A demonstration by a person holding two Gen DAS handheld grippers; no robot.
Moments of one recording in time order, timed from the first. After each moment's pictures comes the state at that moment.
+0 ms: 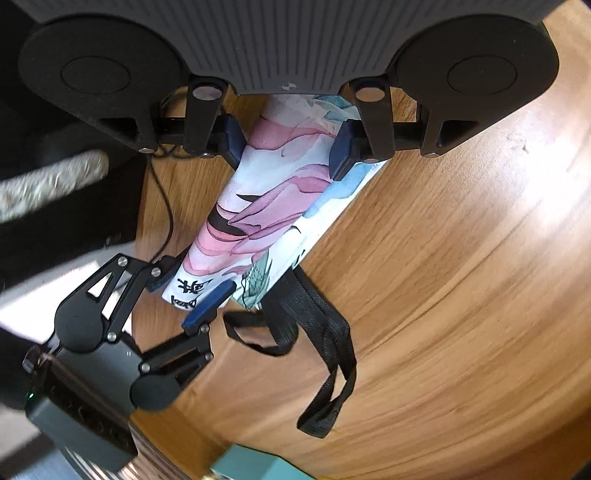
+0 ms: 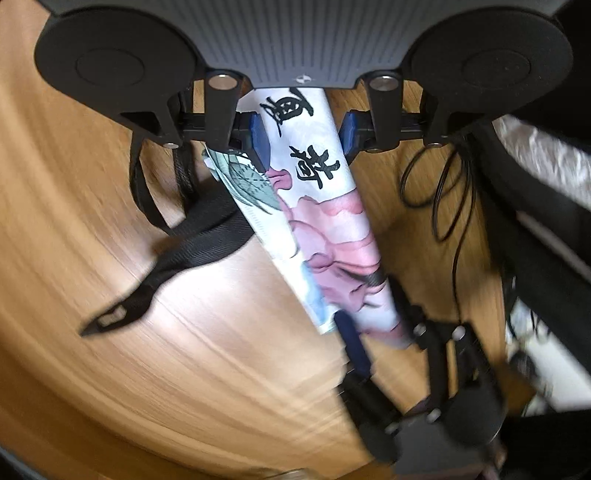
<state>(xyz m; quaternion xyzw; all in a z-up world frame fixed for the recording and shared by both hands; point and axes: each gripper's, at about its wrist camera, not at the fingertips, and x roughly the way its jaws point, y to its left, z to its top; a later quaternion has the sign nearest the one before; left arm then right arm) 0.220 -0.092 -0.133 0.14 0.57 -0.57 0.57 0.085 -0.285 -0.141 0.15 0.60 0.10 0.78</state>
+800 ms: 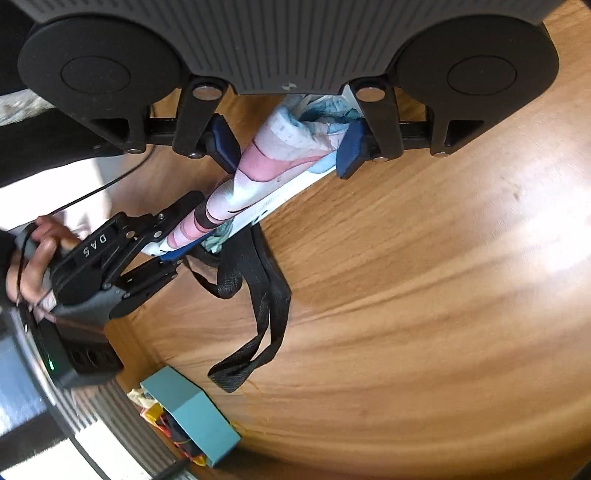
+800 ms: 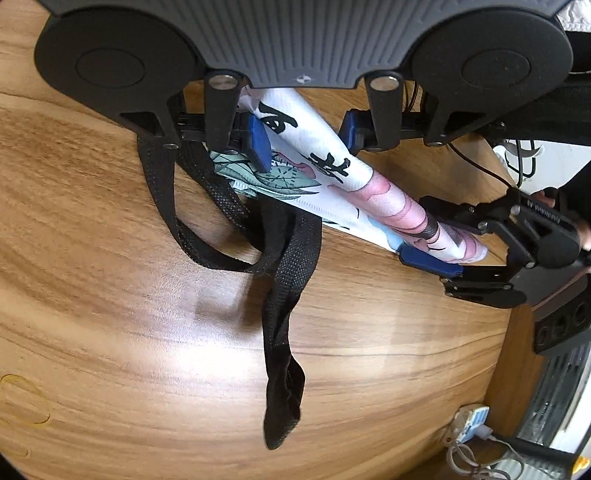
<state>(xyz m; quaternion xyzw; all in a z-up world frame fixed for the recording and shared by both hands) 0.229 -0.043 -0.114 0.04 0.56 -0.48 0.67 0.080 -0.331 -0.176 0.40 0.61 -0.04 0.68</state>
